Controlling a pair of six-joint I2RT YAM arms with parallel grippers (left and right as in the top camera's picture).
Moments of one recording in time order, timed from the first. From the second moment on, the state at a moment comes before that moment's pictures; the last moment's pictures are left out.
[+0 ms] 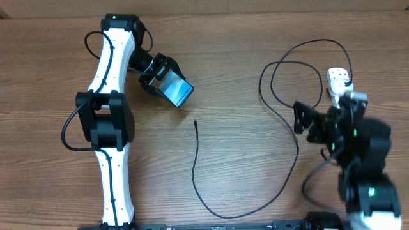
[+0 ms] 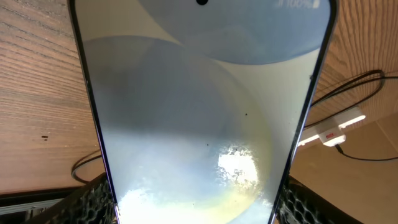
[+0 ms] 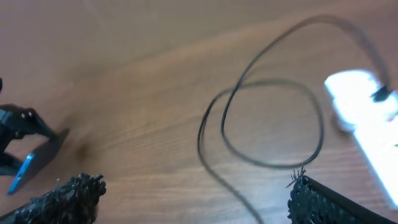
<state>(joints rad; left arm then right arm) -0.06 2.49 2.34 -1.68 0.68 -0.72 -0.04 0.78 0.77 -0.51 -0.22 0.27</state>
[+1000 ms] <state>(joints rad) -0.11 2.49 2.34 -1.64 0.68 -0.83 0.08 1.46 1.04 -0.39 -0.88 0.91</state>
